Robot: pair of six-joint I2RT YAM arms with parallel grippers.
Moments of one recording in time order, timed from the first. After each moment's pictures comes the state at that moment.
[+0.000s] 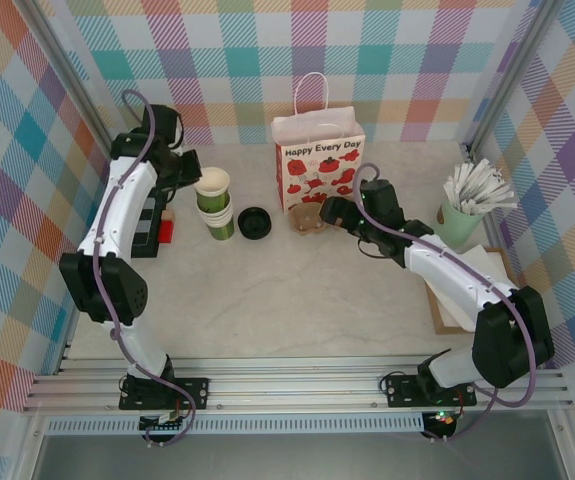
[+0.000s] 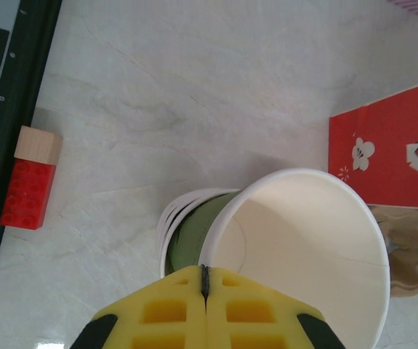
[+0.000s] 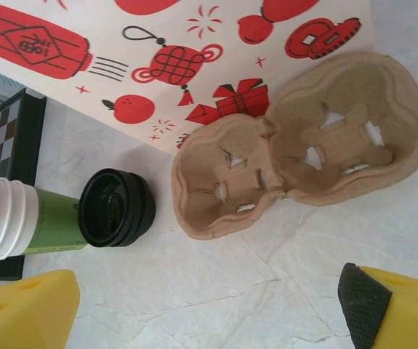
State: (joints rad) left arm -0.10 1.80 1.93 -1.13 0.05 -0.40; right arm 0.48 1.40 1.02 -0.26 -0.04 0.73
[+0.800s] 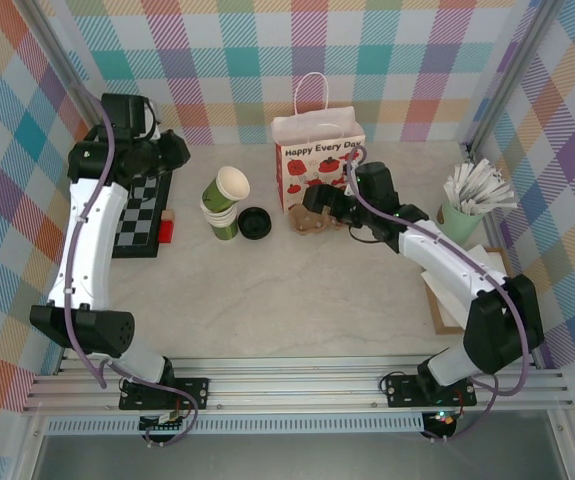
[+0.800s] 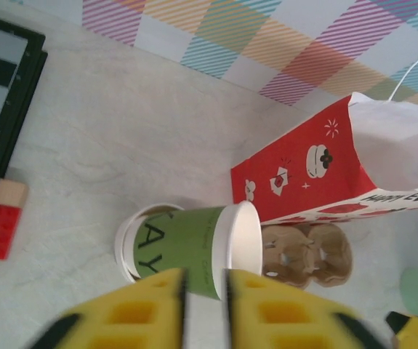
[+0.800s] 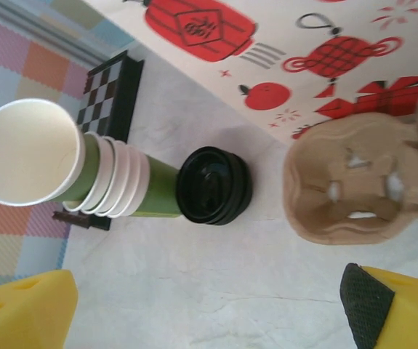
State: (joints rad) left arm -0.10 1.57 1.95 -1.10 0.14 -0.45; right arm 0.49 1.50 1.17 -0.24 -0.31 0.70
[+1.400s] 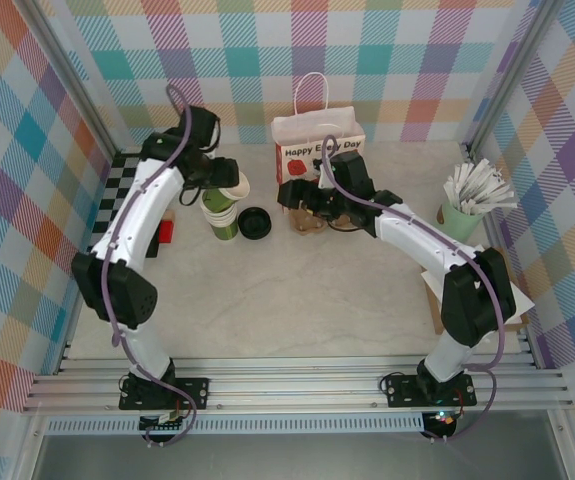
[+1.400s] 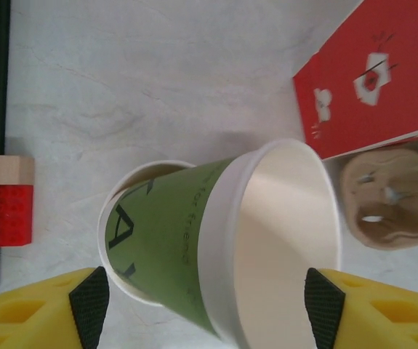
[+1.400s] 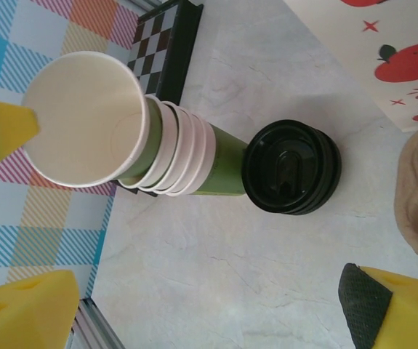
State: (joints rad) left arm -0.30 1.83 1.99 -1.19 -0.11 -0.30; right arm 0.54 1.68 1.34 -0.25 -0.45 0.71
